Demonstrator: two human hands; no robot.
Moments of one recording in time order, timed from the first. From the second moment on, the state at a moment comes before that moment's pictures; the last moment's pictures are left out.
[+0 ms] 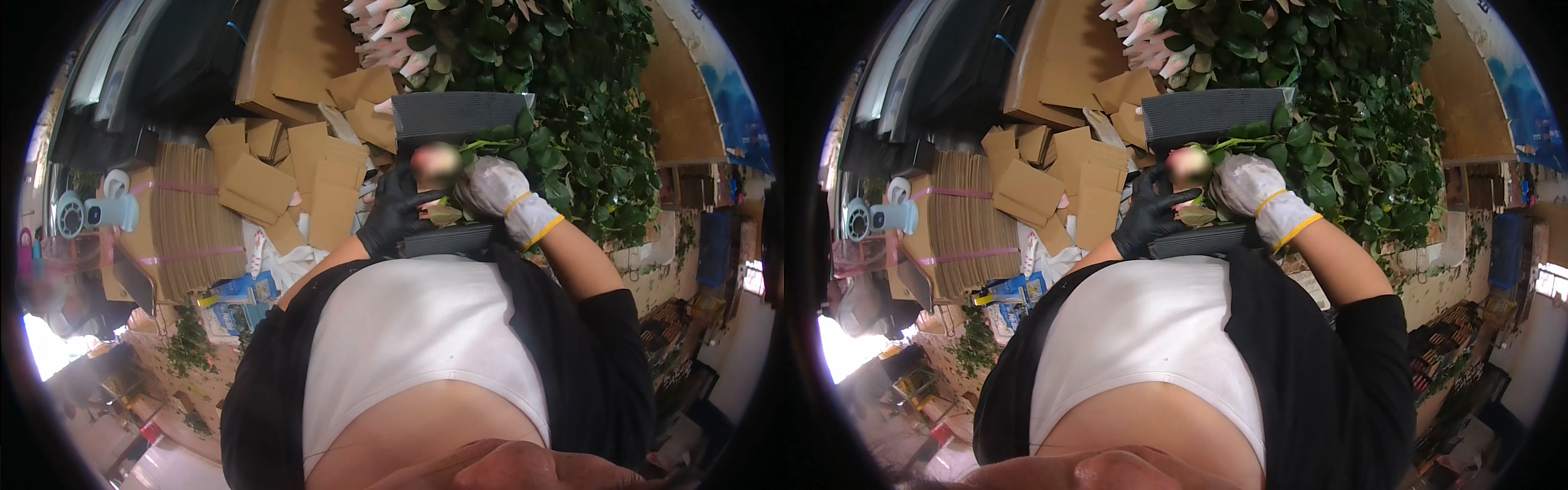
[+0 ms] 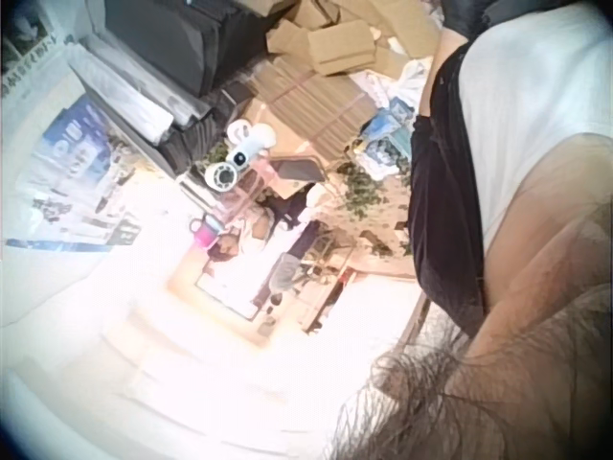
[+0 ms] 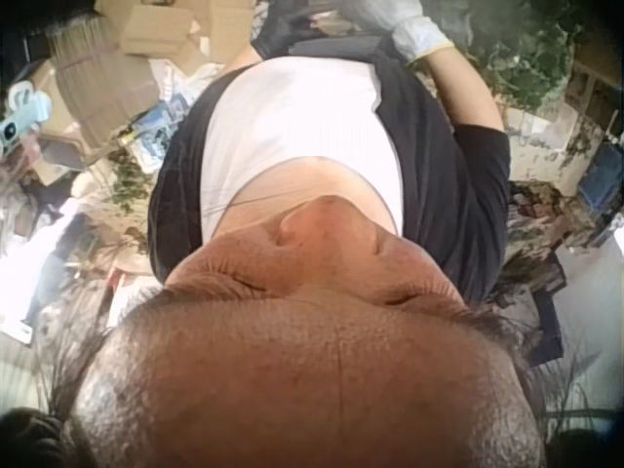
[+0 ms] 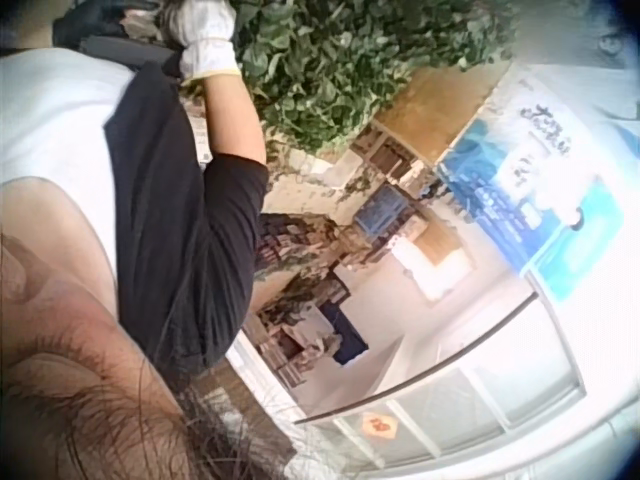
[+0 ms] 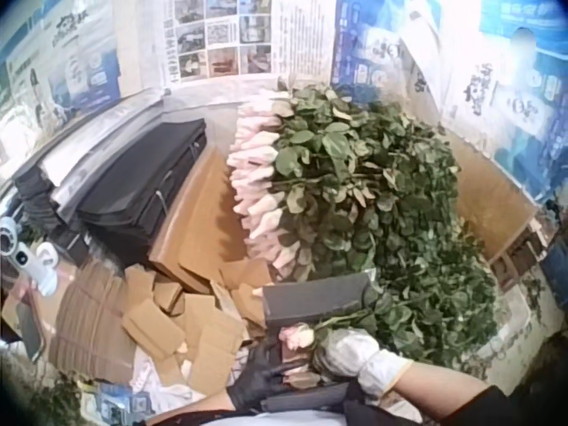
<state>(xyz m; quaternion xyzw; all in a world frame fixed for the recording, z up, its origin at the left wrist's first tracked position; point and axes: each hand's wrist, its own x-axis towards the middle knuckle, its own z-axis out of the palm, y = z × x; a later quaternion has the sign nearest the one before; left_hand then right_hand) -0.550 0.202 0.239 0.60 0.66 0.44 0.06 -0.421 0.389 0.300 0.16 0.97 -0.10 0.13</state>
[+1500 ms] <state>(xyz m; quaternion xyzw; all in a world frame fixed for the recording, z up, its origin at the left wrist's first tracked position) -0.565 0.223 0.250 0.62 0.65 0.44 0.07 -0.471 0.362 0.335 0.25 0.93 -0.15 0.22</state>
